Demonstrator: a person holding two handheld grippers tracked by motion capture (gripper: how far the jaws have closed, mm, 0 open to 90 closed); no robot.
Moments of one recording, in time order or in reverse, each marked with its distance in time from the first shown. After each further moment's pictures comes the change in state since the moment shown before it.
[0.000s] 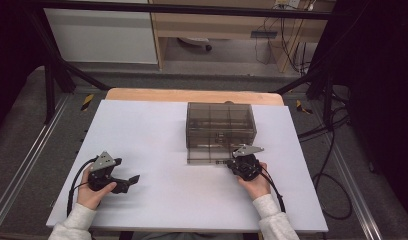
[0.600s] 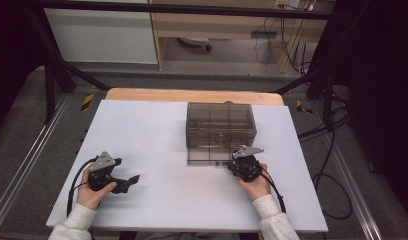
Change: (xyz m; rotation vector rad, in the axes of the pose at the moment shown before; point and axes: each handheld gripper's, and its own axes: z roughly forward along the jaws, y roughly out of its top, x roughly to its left) left arm 0.000 0.000 0.000 0.002 0.000 0.002; right arm 0.002 -0.002 -0.002 0.013 0.004 -0.008
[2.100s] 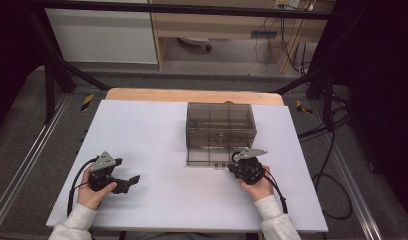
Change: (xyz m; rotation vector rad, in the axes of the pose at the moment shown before) left arm 0.000 0.000 0.000 -0.001 -0.005 0.000; right arm 0.003 -0.003 -0.011 0.004 0.018 0.013
